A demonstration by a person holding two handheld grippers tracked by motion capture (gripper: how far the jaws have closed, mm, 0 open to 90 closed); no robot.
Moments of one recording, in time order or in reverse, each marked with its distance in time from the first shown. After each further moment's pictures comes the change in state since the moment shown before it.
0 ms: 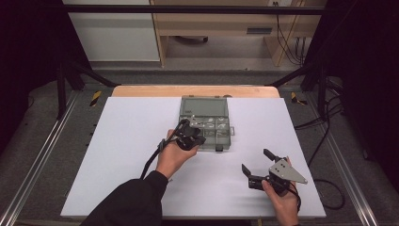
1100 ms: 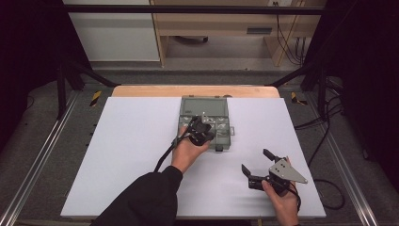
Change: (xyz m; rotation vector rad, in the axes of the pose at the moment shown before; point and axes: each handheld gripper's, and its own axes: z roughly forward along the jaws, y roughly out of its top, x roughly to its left) left arm -0.003 0.016 0.039 -0.034 0.023 -0.020; right arm 0.000 0.000 0.000 0.000 0.011 0.007
